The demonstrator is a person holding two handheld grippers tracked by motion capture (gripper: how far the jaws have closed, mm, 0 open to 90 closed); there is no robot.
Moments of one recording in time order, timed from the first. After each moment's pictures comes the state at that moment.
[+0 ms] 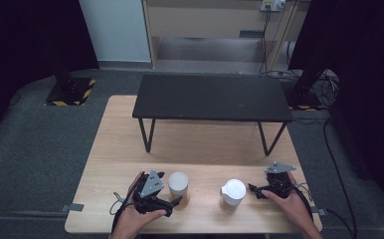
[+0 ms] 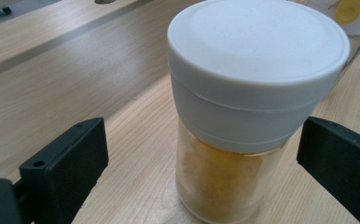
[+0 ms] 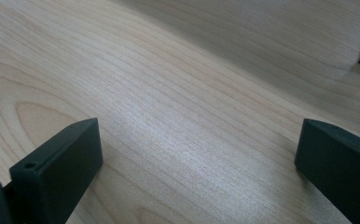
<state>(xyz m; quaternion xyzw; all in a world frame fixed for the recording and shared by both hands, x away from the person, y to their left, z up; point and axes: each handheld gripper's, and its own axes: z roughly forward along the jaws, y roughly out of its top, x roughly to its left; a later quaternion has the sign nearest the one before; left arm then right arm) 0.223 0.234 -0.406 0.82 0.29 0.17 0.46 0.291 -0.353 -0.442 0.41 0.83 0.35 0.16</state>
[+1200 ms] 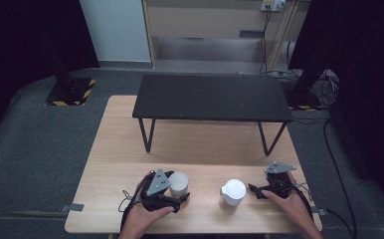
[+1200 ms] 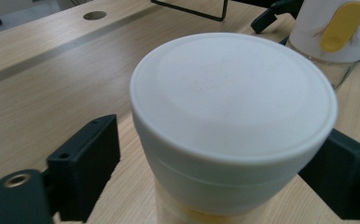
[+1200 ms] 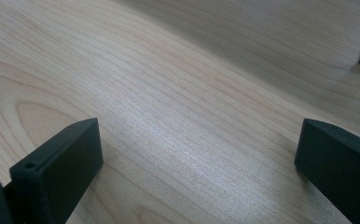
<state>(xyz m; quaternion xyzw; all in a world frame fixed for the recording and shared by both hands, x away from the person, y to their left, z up) 0.231 0.222 -0.413 0.81 0.28 0.16 0.49 0.291 -0.353 -0.442 0.41 0.83 0.35 0.16</state>
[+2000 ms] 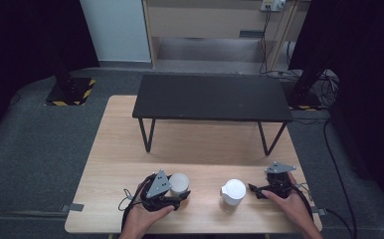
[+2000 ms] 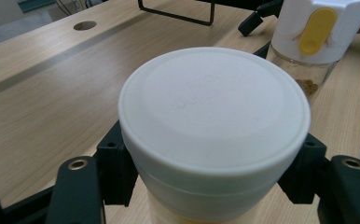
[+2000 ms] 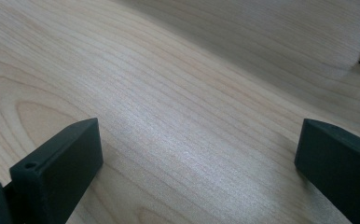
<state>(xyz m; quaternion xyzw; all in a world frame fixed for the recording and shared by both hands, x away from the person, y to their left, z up) 0.229 0.224 -0.408 0.82 0.25 0.16 0.49 0.291 -0.353 -0.442 0.41 0.83 0.35 0.16</state>
